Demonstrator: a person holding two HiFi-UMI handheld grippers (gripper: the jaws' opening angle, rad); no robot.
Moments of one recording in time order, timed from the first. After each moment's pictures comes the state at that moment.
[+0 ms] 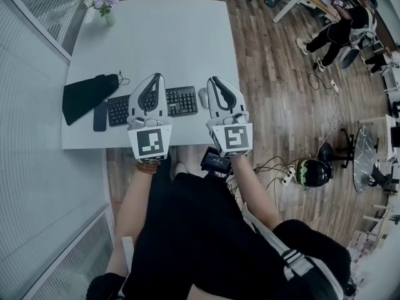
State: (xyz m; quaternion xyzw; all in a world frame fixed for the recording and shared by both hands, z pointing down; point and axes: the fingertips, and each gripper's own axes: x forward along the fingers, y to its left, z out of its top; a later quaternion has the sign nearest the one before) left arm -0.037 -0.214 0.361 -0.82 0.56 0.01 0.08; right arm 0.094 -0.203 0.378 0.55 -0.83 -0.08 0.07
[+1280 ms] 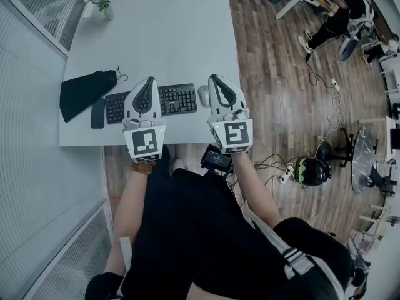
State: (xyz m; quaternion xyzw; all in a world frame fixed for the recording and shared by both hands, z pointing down) left arm -0.050 -0.223 0.400 -0.82 0.57 -0.03 0.05; right arm 0.100 -0.221 0.397 0.54 -0.83 -0.07 0.10
